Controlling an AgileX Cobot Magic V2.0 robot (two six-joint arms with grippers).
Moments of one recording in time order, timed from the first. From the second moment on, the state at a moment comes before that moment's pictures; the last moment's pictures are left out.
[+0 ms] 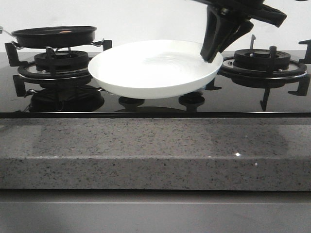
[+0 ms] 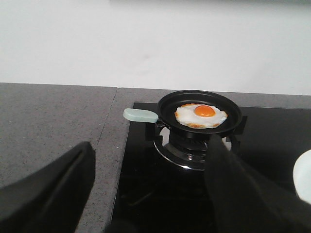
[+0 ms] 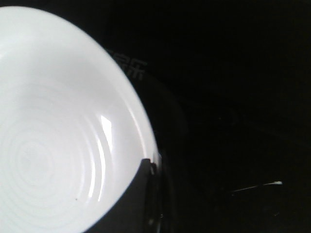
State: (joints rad) left arm -0.06 0.43 -0.71 0.04 0.50 -0.09; right arm 0.33 1.71 -1.50 0.27 0.96 0.01
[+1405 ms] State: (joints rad) left arm 0.40 1.65 -1.31 -1.13 0.99 0.48; right arm 0.33 1.71 -1.50 0.28 0.96 0.01
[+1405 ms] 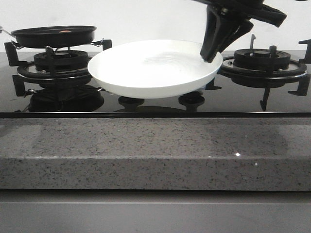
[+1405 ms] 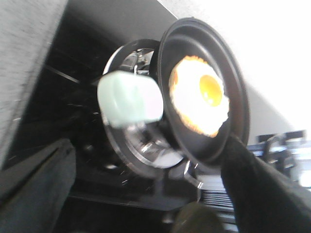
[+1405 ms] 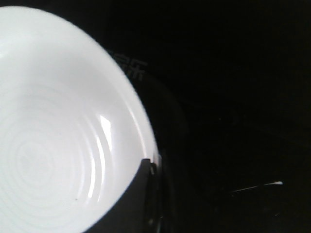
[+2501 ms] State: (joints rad) left arm 0.40 1.87 -1.34 -1.48 1.11 0.49; right arm 0.33 1.71 -1.50 0.28 0.96 0.01
